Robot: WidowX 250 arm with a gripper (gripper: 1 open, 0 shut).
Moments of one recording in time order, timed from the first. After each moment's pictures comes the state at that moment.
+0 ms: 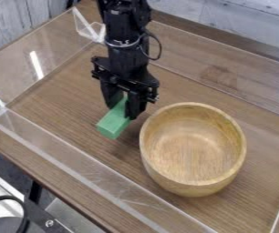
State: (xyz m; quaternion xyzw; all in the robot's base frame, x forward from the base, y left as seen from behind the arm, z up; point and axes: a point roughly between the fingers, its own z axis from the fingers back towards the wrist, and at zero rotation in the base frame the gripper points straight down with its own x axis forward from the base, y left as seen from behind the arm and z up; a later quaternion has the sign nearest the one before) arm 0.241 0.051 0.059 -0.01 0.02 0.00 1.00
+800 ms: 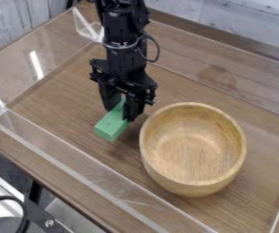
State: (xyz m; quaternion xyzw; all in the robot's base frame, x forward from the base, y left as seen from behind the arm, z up) arm 0.238 0.053 0.056 -0.01 0.03 0.01 1.00
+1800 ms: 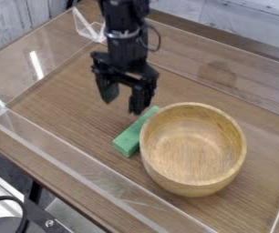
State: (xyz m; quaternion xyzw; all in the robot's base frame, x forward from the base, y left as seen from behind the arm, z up) arm 0.245 0.054 0.075 -0.02 0.03 0.02 1.00
